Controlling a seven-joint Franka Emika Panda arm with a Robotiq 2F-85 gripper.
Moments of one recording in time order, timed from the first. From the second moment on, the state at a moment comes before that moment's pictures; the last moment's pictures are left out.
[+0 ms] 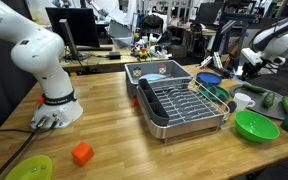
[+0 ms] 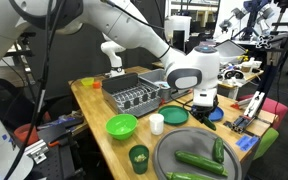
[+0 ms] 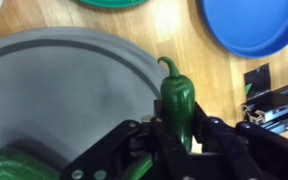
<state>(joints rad) -0.26 0.84 -0.12 -1.50 0.41 2.55 1.15</state>
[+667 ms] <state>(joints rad) -0.15 0.77 -0.01 -1.53 0.41 2.55 0.94</state>
